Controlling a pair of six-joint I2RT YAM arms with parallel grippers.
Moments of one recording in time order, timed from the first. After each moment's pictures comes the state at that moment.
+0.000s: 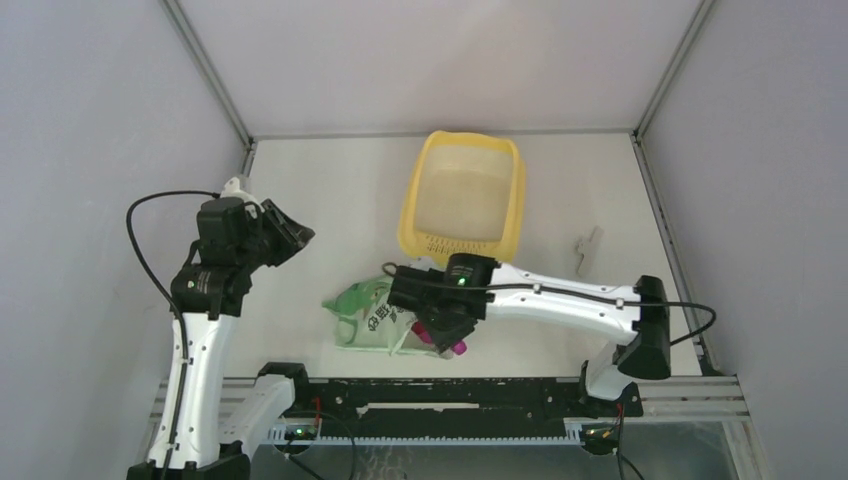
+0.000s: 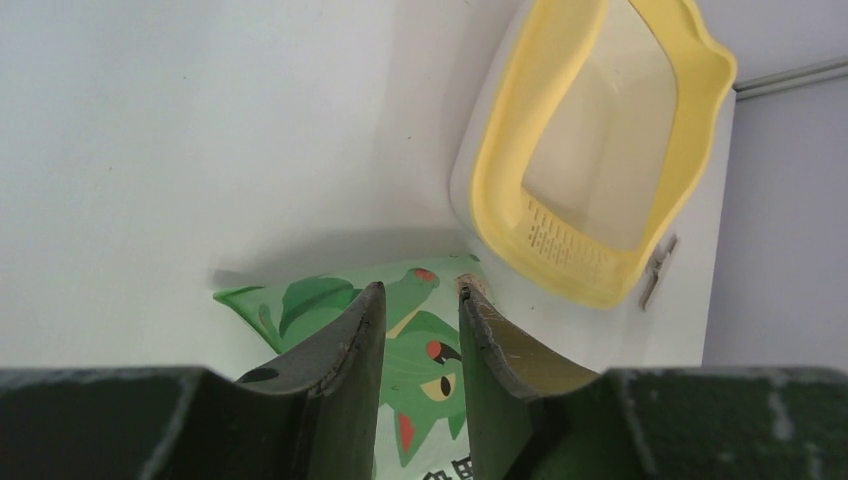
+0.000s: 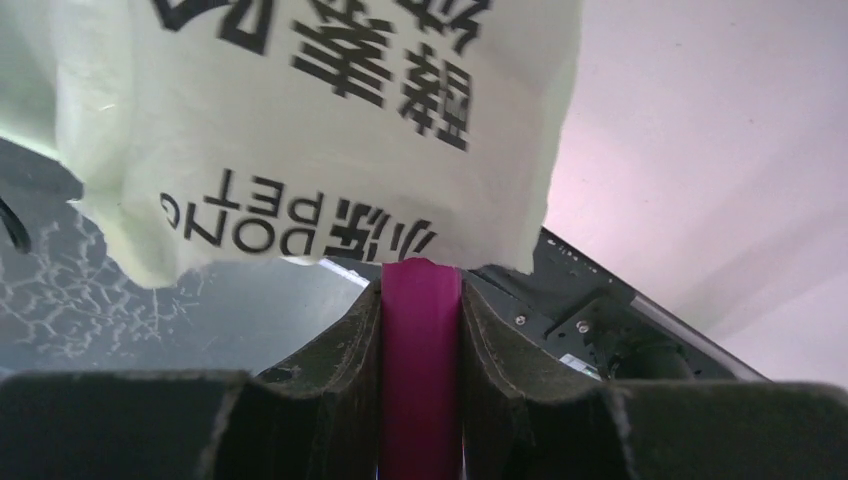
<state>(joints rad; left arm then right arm) -0.04 0.83 1.12 -0.87 0.13 -0.61 1.33 1.66 1.60 -1.35 0.13 0.69</state>
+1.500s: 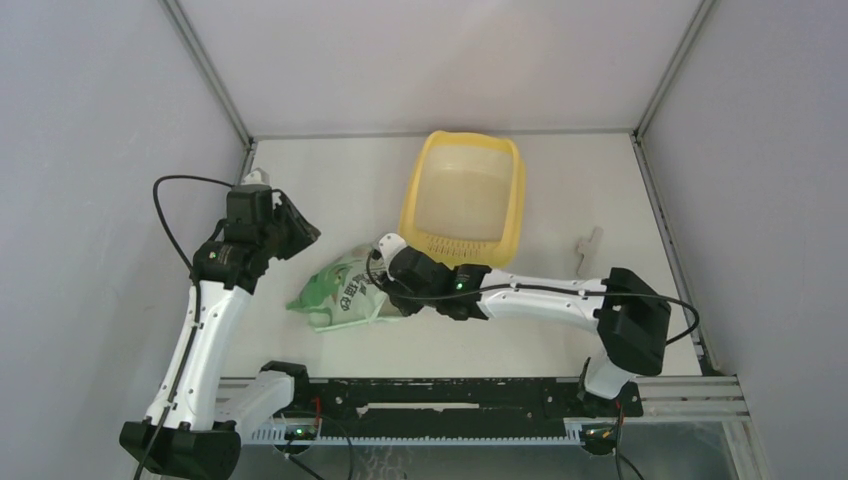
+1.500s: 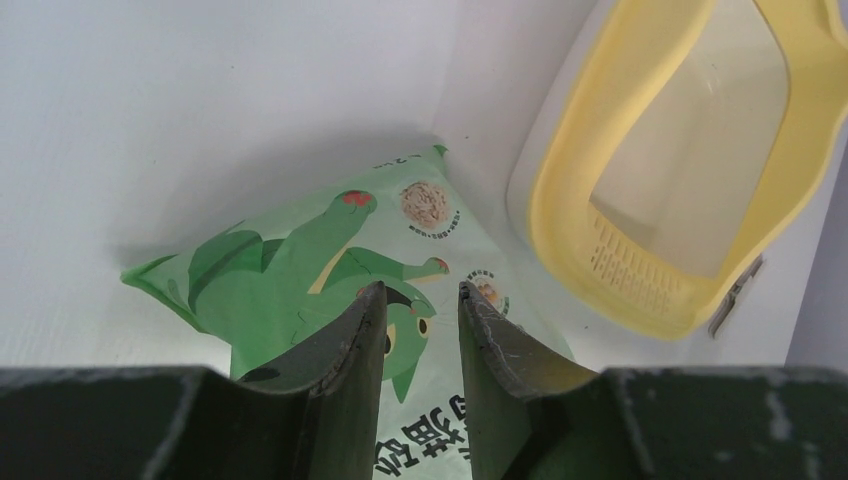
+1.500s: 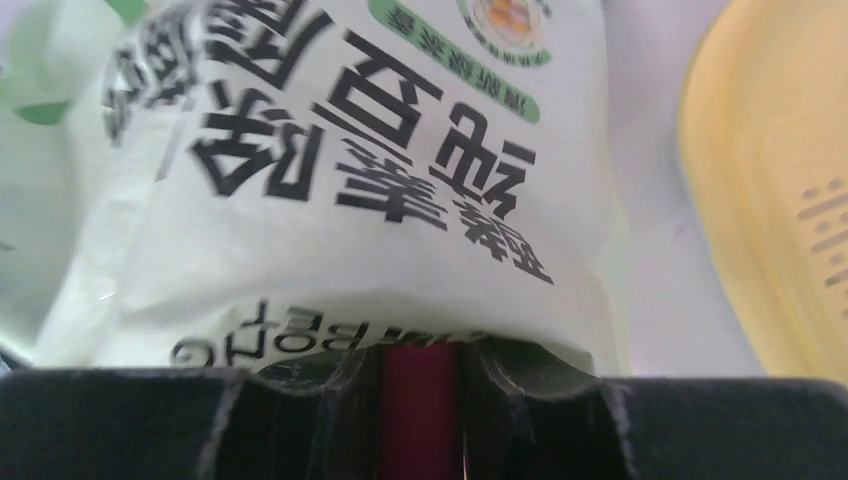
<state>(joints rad) -0.14 0.97 1.12 -0.86 -0.04 -0.63 1.16 1.66 1.18 -0.33 0.16 0.26</state>
